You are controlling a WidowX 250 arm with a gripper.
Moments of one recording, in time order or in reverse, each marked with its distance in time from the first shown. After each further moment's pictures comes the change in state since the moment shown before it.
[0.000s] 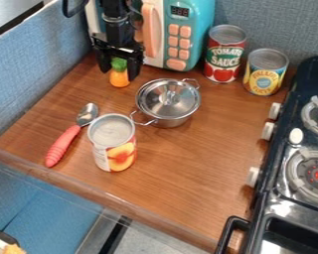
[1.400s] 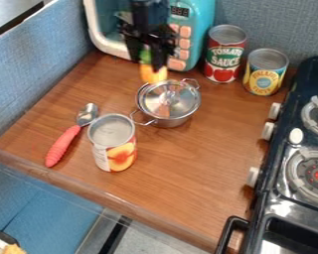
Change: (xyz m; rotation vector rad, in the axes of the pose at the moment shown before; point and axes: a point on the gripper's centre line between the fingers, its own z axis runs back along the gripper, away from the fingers) arm -0.051 -0.098 0.089 -0.032 -0.127 -0.222
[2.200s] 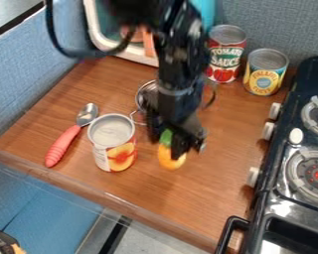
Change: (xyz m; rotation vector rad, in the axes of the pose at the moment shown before) arm -0.080 -0.088 -0.039 0.009 0.101 -0.115
